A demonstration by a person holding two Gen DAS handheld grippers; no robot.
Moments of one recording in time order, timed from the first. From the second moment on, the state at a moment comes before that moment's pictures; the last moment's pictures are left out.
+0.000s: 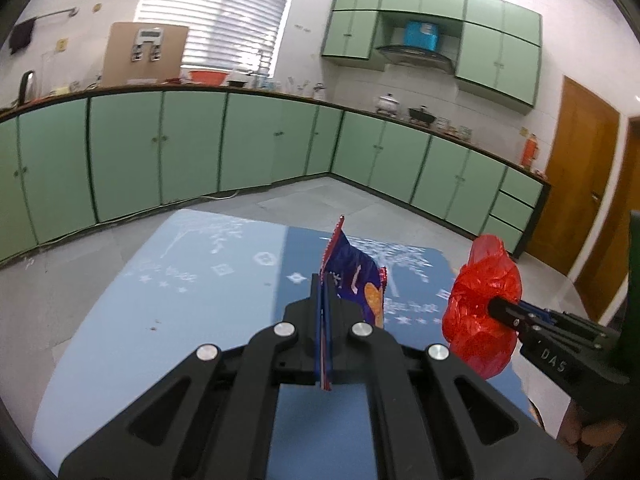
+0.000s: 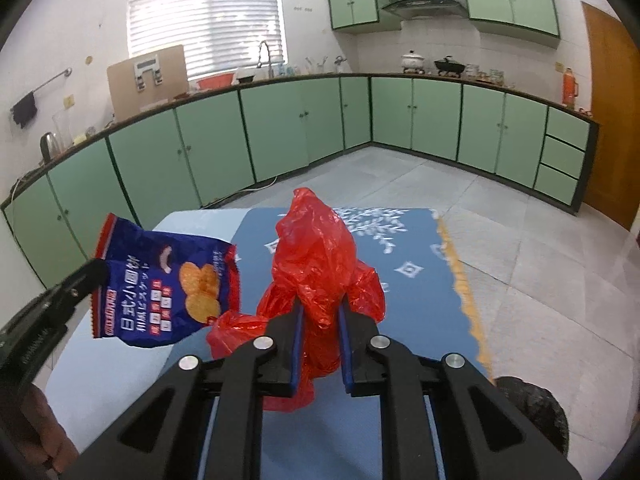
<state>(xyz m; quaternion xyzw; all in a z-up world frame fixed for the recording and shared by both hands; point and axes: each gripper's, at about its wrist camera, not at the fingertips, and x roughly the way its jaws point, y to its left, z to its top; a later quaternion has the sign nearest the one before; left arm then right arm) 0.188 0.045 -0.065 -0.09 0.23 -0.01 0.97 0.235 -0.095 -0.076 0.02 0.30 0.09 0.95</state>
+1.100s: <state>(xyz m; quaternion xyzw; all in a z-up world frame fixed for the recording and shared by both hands) 0.178 -0.259 -0.107 0.00 0.28 -0.28 0.92 0.102 -0.366 -0.109 0.09 0.32 -0.16 0.93</state>
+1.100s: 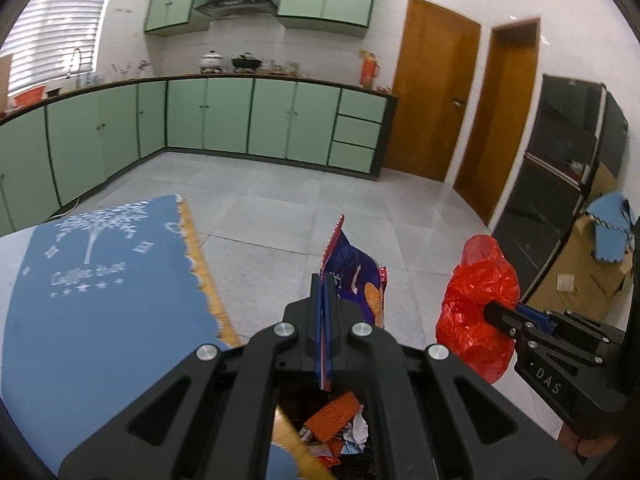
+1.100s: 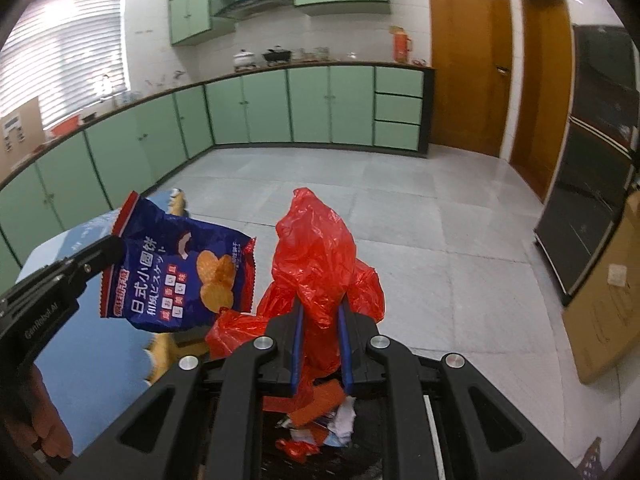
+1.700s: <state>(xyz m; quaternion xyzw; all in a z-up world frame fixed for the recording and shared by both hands) 0.183 -0.299 -0.147 0.04 0.34 -0.29 0.89 0.087 -0.396 -0.163 0.12 0.36 -0.20 0.91</state>
